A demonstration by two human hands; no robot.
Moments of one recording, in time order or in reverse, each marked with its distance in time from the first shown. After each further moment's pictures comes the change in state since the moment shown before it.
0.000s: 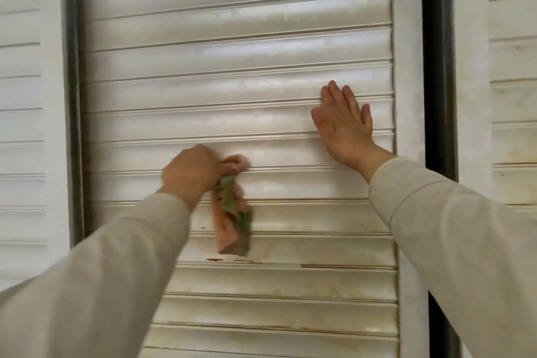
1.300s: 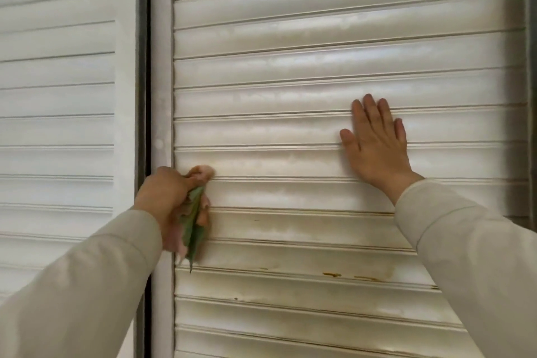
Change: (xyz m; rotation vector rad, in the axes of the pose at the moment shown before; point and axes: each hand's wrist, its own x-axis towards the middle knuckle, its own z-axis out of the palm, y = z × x) left_hand 0.018 -0.149 -0.032 -0.441 0.008 -0.224; right_hand 0.004 -0.052 0.044 -0.142 0.144 0.019
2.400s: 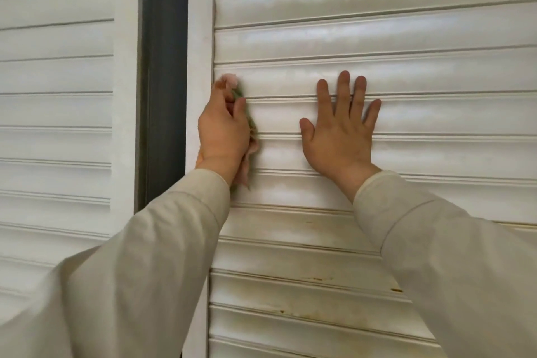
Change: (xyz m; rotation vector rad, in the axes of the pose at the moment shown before) left_hand 0.037 0.076 0.049 -0.430 0.446 0.462; right_hand 0.021 -0.105 0.059 -0.166 0.162 -0.044
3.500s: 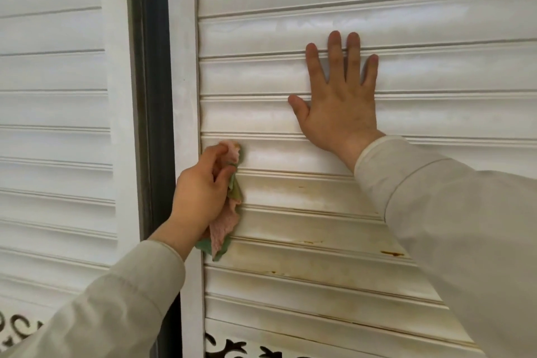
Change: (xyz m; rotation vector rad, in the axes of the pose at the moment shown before) left_hand -0.108 -0.090 -0.065 0.195 -0.340 -0.043; right_hand -0.009 -0.007 0.013 -0.098 0.048 -0.162
